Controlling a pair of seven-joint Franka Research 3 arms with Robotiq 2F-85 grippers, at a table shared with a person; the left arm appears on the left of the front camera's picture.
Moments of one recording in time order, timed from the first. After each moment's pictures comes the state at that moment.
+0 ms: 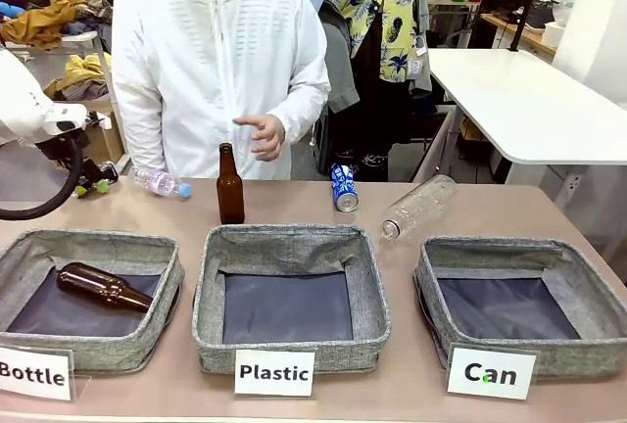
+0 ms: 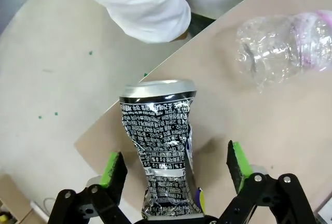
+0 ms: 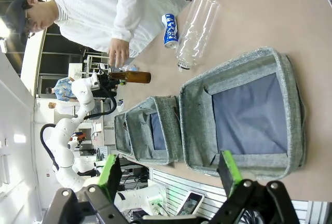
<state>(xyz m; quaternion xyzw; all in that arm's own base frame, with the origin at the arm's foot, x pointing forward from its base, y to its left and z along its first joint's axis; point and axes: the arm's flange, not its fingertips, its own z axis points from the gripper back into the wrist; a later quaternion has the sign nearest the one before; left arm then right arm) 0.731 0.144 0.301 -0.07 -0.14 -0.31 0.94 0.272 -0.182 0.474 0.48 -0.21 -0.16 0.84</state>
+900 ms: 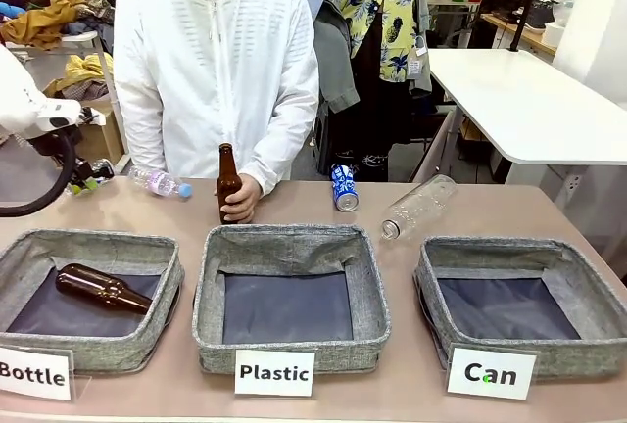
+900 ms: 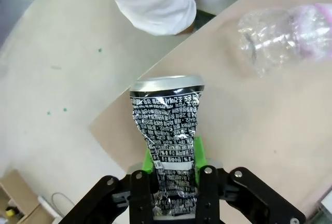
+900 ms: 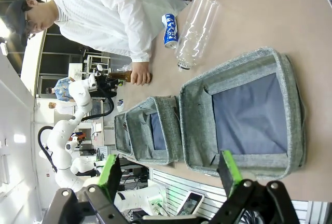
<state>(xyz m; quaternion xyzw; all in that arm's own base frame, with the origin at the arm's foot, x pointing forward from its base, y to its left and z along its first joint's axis) 0.720 0.153 0.322 -0.05 -0.14 -0.31 0.94 0.272 -0.182 0.474 0.48 -0.21 -0.16 0.84</state>
